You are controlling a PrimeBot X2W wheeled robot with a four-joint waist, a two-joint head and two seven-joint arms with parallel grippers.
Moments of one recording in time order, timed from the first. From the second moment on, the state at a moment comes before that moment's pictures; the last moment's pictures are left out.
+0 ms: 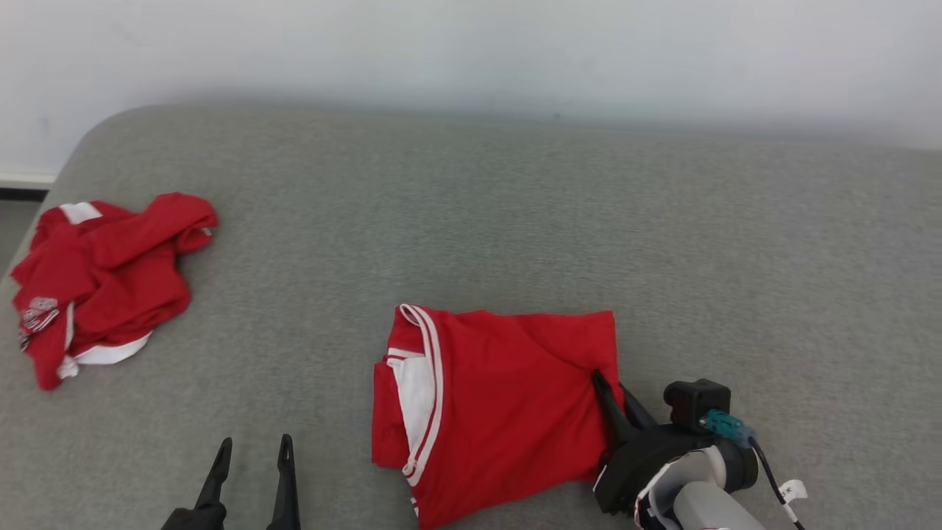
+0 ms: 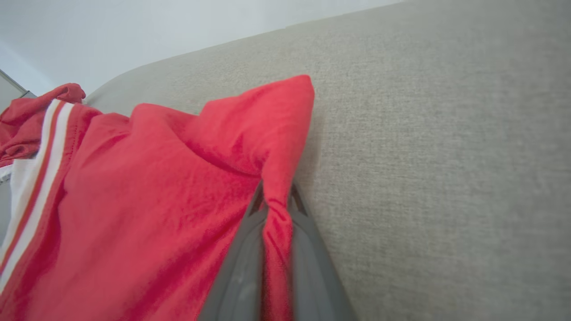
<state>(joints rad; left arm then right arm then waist) -0.01 0.05 -0.01 0.28 -0.12 -0.06 -0.26 -0.43 -0.05 0.28 0.87 0.40 0.13 -0.26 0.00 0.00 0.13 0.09</state>
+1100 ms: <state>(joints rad) -0.12 0.05 -0.08 0.26 -0.05 -0.12 -0.26 -0.35 -0.05 0.18 0.74 0.39 0.13 -0.26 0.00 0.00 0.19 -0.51</state>
